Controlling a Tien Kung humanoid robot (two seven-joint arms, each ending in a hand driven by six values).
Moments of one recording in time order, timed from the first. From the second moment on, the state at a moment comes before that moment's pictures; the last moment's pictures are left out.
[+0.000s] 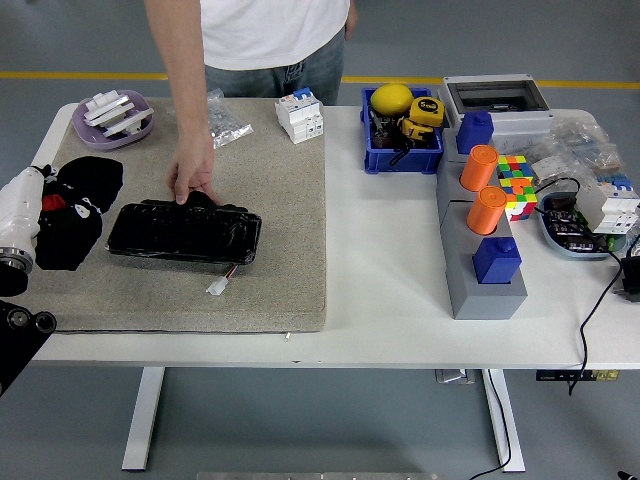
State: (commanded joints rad) left arm -0.30 0.43 -1.10 -1.10 1.77 0.48 0.22; right arm 0.18 -0.35 0.27 0.21 0.05 0.04 -0.18
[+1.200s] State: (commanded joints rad) left arm -0.33 0.34 -0.85 -1.20 1.78 0.50 0.24; right arm 0.18 -0.36 0.27 0.21 0.05 0.04 -0.17
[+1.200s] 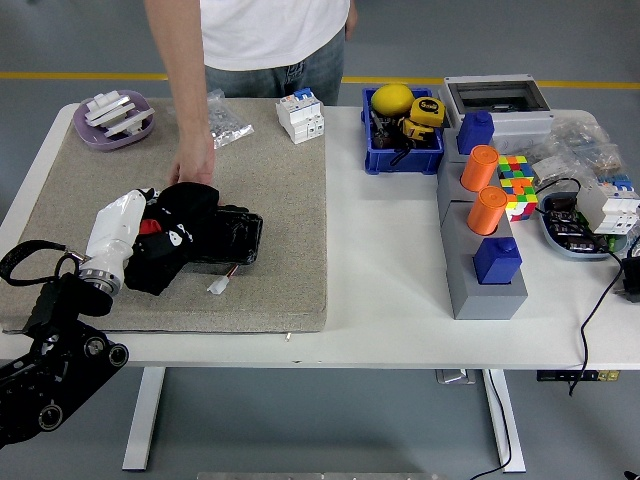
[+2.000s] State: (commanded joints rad) left arm -0.35 0.29 -0.67 -1.28 1.81 0.50 0.28; right arm 0.18 -0.36 0.29 0.21 0.04 0.04 -0.18
